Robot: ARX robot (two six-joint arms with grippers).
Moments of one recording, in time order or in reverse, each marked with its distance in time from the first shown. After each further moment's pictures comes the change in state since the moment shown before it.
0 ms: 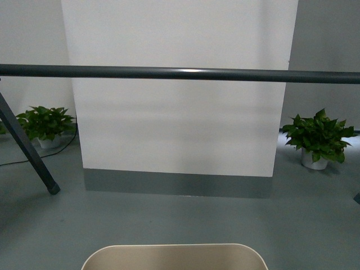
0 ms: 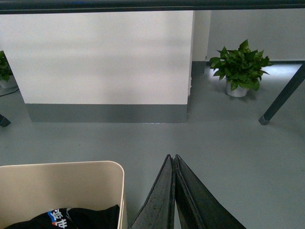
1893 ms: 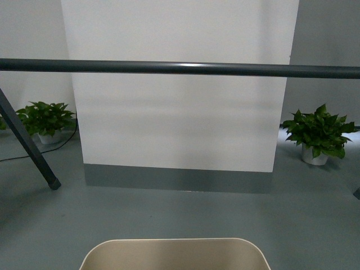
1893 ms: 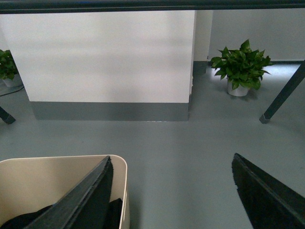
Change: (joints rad) left arm 0.000 -0.303 0.000 -0.309 0.000 0.000; right arm 0.000 -0.327 0.000 -0.333 -0.003 -0.001
